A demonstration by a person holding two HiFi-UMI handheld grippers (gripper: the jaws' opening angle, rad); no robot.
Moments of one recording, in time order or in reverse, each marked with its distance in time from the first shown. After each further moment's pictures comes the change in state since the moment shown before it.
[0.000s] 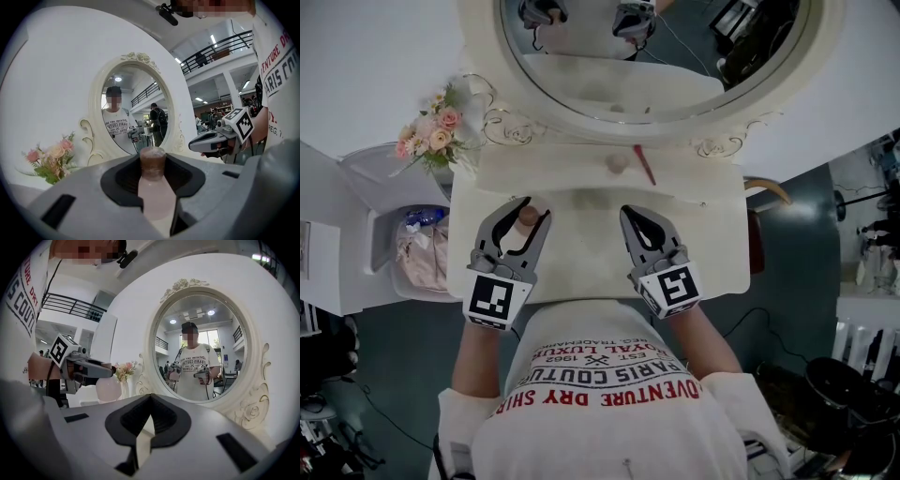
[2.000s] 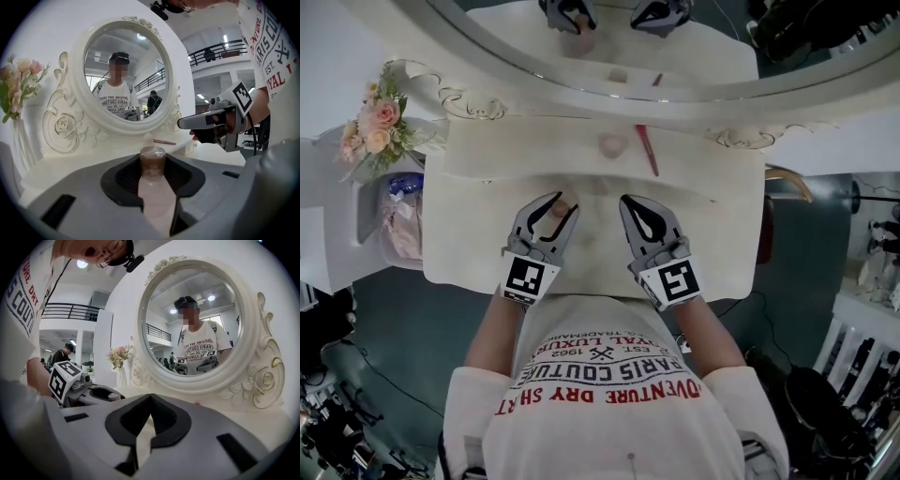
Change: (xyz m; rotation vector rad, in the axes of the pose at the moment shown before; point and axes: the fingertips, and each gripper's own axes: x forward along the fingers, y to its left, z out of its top) left arm 0.128 -0.067 -0.148 -0.124 0.120 -0.058; right arm 0.032 -0.064 -0.098 0.082 0.089 0.102
